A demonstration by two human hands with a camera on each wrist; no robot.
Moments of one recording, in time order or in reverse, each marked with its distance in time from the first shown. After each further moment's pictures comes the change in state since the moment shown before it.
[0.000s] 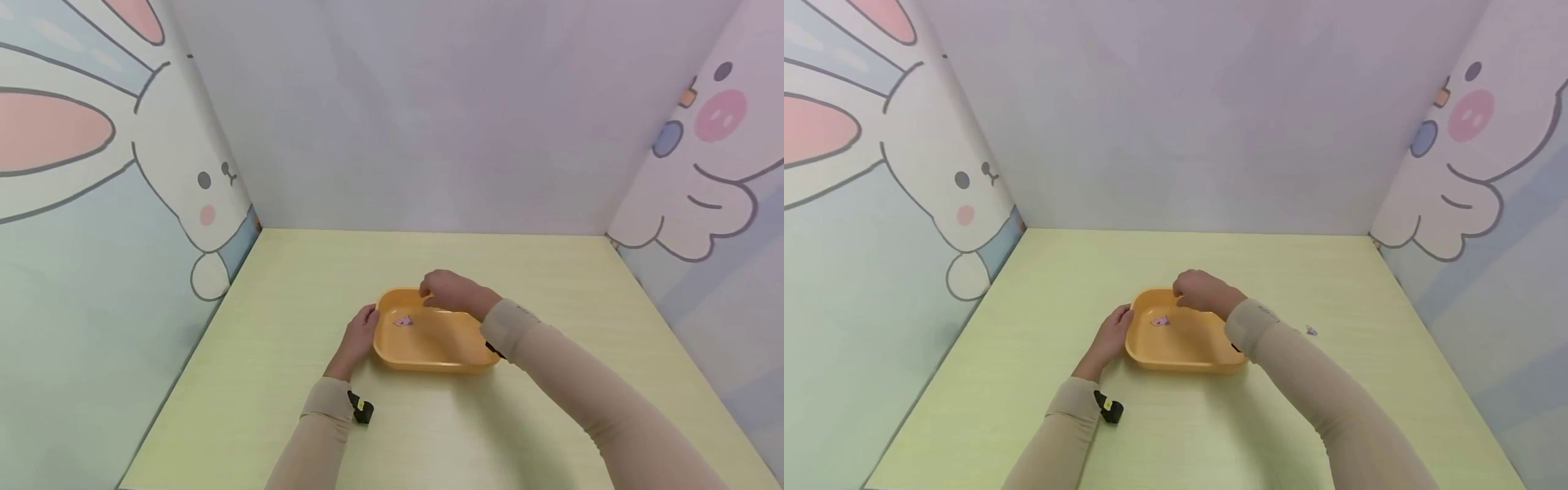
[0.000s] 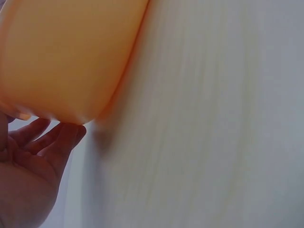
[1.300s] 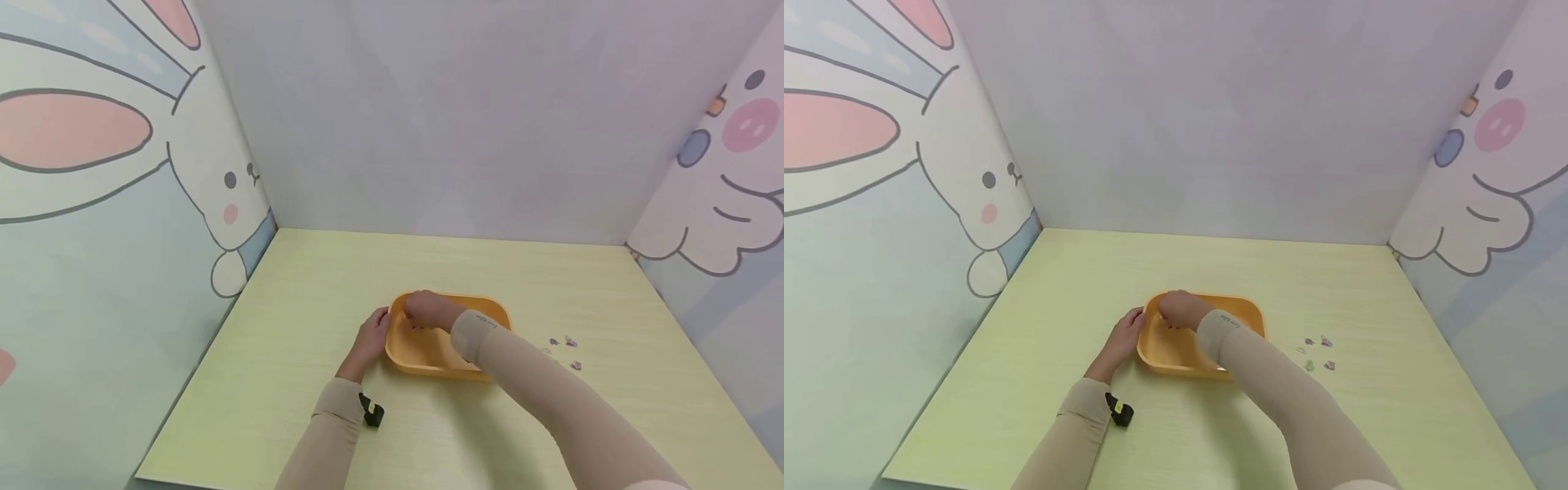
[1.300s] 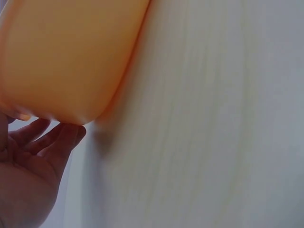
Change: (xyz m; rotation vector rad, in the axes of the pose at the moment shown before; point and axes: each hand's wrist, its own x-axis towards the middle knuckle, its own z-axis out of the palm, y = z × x) left_hand -0.006 0.001 -0.002 0.014 -0.014 0.040; right_hand 0.057 -0.029 0.045 -0.107 -0.138 -0.028
